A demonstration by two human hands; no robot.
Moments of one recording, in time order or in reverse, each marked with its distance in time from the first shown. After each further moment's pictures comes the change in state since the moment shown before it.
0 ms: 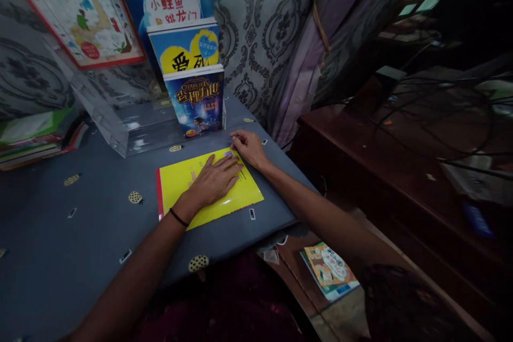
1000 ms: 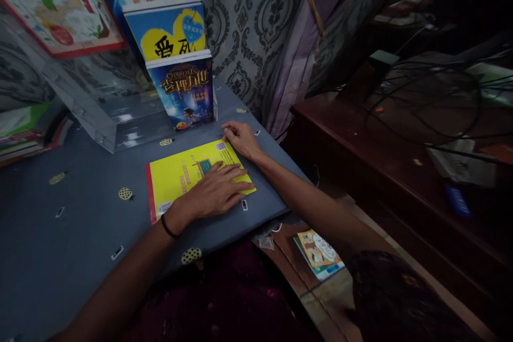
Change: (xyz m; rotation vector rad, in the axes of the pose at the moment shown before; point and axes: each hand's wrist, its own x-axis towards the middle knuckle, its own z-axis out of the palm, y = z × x) left_hand -0.014 0.037 -0.017 -0.096 -0.081 0.247; right_hand 0.000 0.002 -0.001 0.016 -0.032 0.007
